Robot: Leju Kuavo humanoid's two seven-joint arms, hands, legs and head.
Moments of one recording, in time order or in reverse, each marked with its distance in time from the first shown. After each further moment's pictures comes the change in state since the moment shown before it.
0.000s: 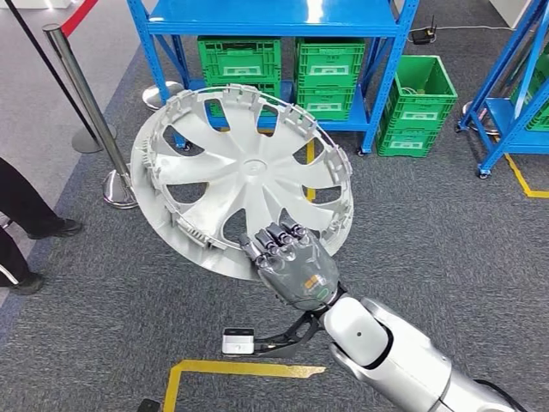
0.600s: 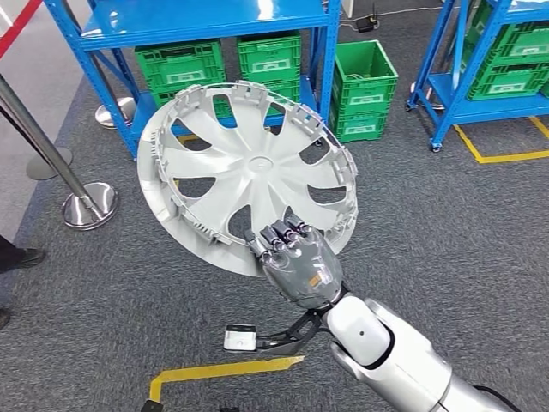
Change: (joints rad) left arm 0.004 0.003 0.001 0.000 -0.012 0.000 0.000; right arm 0.036 0.025 -0.054 -0.004 0.000 -0.010 -0.028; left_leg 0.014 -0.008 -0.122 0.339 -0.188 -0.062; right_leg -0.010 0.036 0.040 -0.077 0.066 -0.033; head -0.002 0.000
